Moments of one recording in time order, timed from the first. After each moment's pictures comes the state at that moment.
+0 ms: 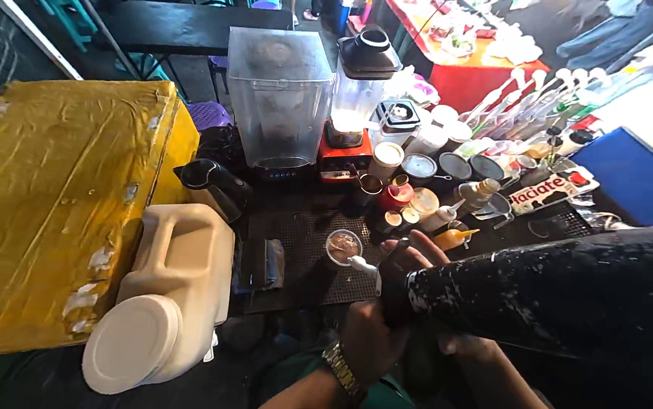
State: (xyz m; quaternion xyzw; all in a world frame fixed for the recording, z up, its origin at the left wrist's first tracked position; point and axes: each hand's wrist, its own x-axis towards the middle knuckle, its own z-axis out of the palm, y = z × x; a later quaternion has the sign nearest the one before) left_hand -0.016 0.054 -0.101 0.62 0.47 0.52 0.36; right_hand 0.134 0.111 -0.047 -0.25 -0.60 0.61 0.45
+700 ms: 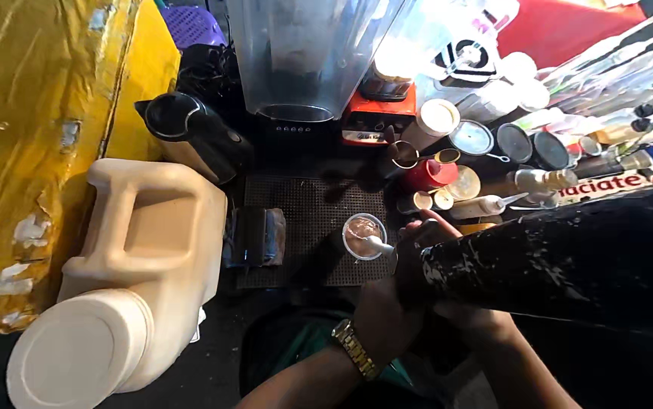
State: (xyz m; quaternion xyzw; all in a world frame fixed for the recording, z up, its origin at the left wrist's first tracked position) left_hand -0.019 0.103 -0.131 0.53 0.53 0.46 0.49; right_hand 0.125 0.166 -0.084 -0.37 -0.59 0.63 0.36
